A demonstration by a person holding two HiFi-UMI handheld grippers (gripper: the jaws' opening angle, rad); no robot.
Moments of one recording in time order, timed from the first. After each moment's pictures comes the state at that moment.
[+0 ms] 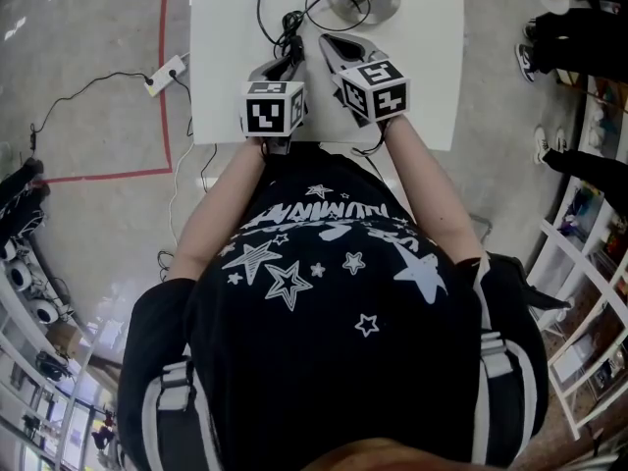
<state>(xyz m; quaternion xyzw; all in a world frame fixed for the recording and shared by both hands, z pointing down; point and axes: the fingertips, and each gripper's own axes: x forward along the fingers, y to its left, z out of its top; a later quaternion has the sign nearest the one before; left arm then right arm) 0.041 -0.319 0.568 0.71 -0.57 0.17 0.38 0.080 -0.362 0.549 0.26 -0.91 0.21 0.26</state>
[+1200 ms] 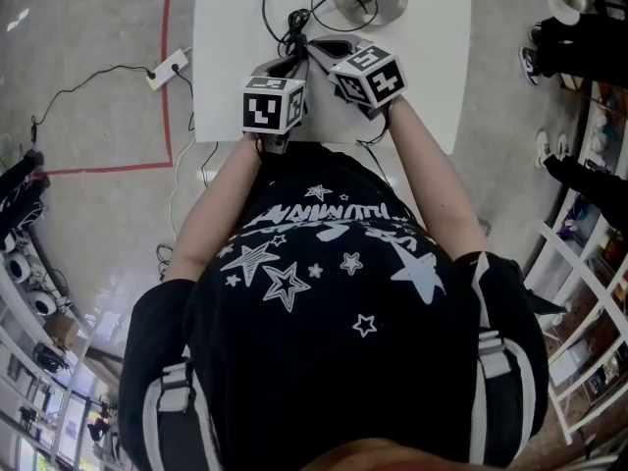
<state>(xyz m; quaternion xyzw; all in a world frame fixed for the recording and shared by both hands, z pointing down) 0.046 -0.318 0.564 0.72 -0.54 0.17 0.40 0.053 -0.339 0.576 0.12 -0.91 0.21 0.33</state>
